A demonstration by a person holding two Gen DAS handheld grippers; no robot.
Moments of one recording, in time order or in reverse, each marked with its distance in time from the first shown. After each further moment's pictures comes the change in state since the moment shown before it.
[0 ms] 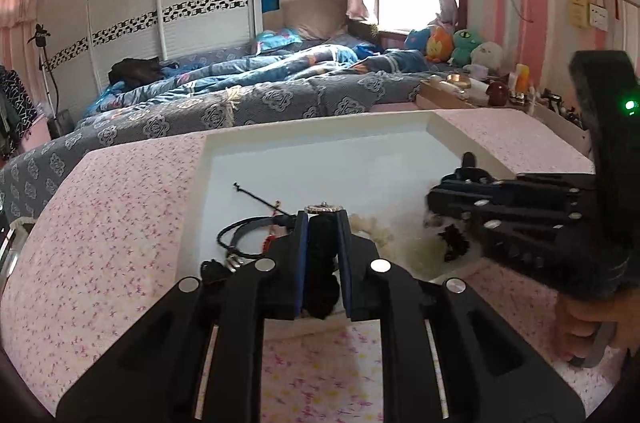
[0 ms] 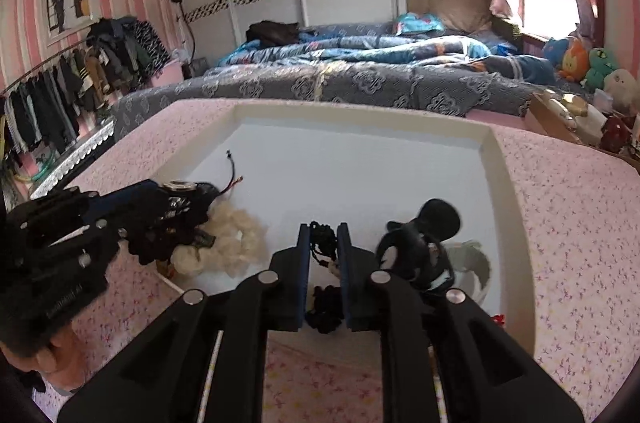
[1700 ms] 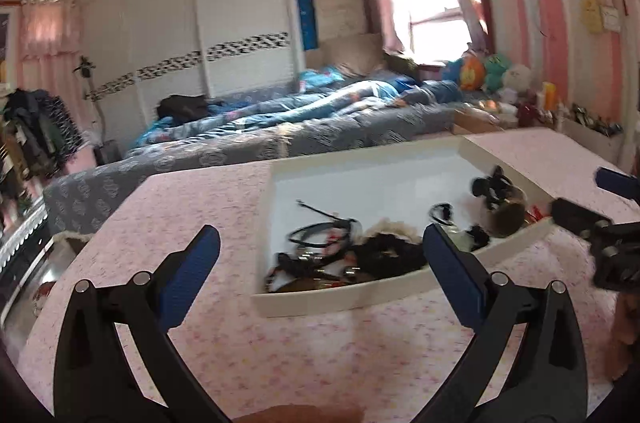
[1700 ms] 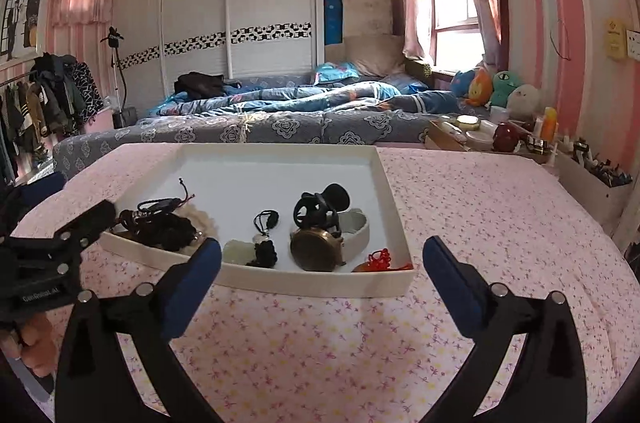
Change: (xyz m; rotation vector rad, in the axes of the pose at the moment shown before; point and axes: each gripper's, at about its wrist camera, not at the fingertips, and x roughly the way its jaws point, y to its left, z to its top) left arm -0.070 0.019 -0.022 -0.005 -0.156 0.194; right arm -0.106 -0.001 -0.053 0.093 -0.234 -0.311
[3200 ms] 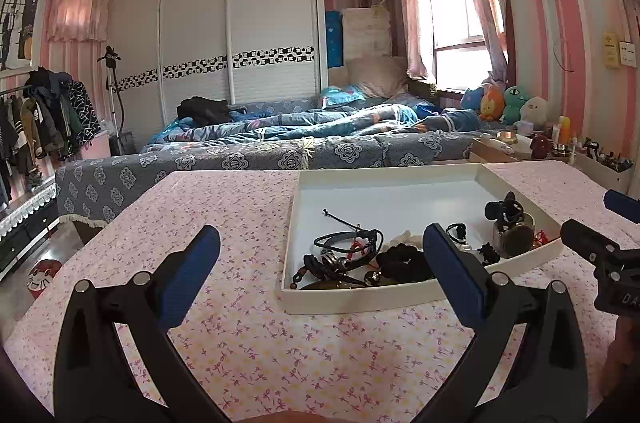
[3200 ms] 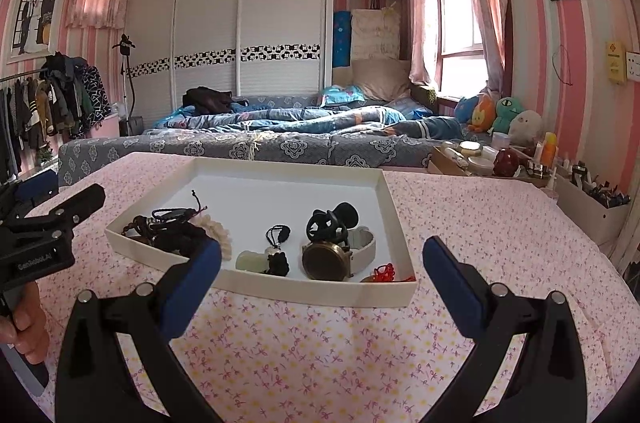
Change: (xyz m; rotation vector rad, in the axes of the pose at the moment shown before) left arm -0.017 0.015 -0.005 -0.070 -0.063 0.040; right arm -0.016 0.014 -0.002 -0.051 -0.076 0.010
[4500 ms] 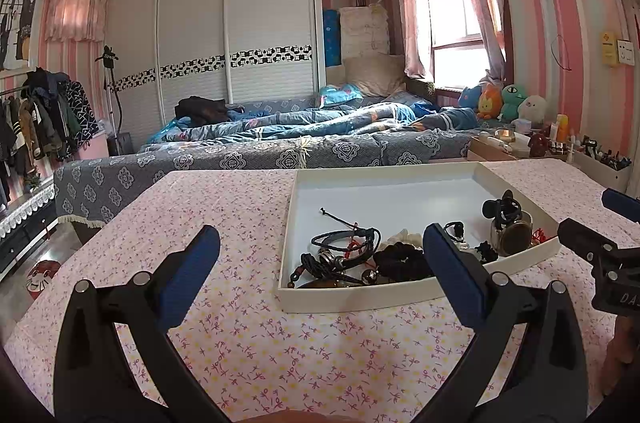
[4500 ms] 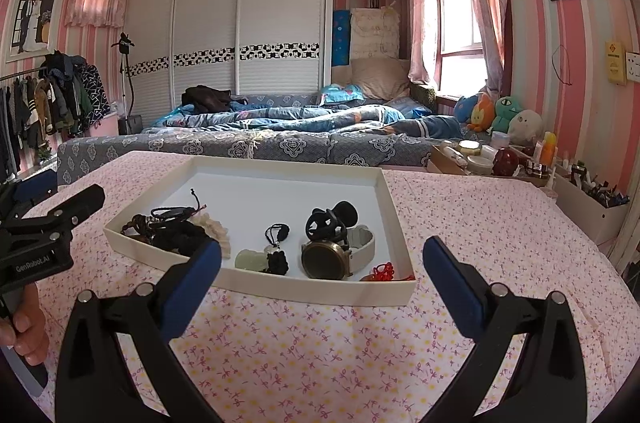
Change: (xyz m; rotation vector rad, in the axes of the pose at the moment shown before) left arm 0.000 0.001 0.000 0.004 0.005 -0.006; right arm 0.003 0.002 0.000 -0.003 0.005 -0.002
